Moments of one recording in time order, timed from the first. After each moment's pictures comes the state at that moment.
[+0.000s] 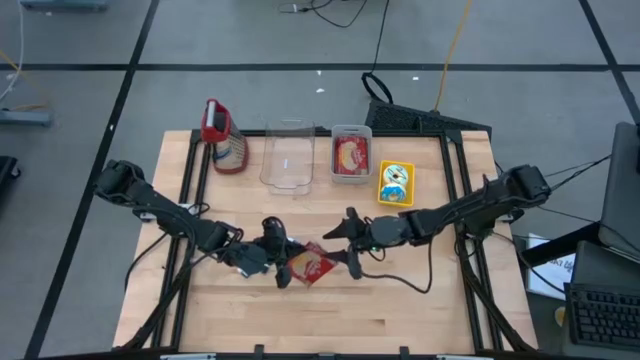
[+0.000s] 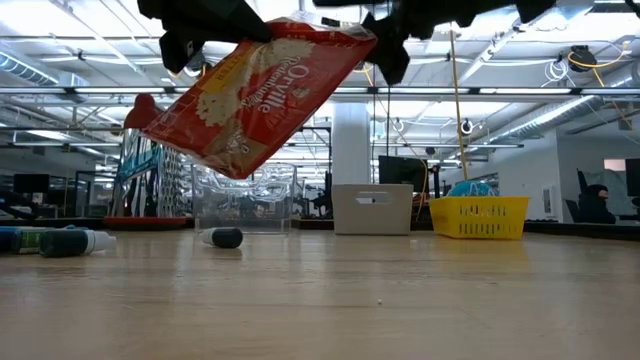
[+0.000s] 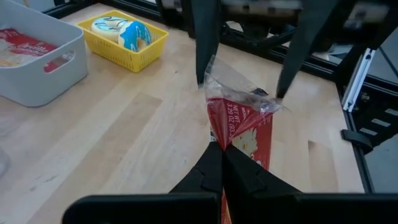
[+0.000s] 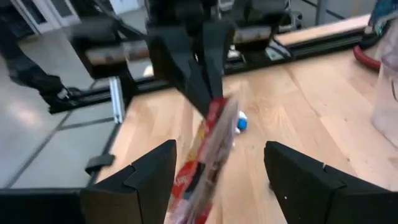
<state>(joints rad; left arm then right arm) -0.47 1.43 0.87 0.03 -0.57 -0.57 0.28 1.55 0.89 0.39 0.15 0.33</state>
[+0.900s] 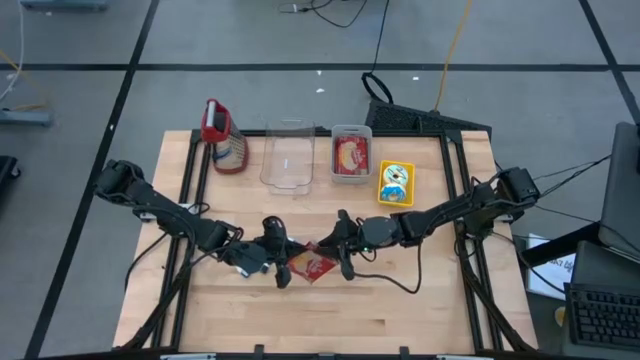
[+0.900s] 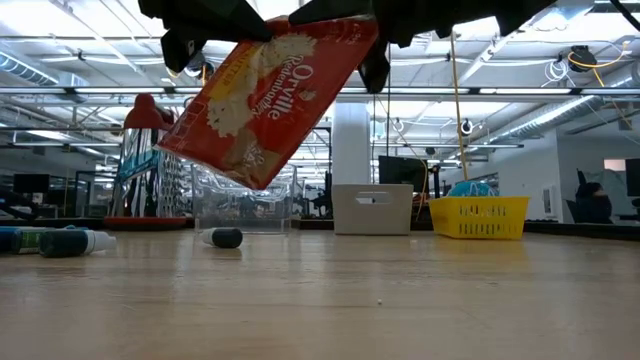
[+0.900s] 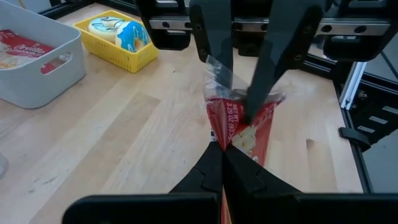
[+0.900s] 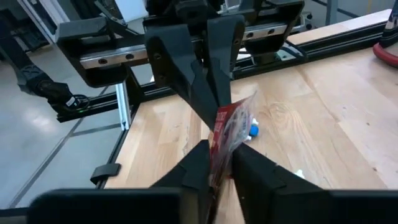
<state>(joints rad) -0.47 1.42 0.87 0.03 -0.55 -0.56 0.26 1.63 0.92 0.48 0.10 0.36</state>
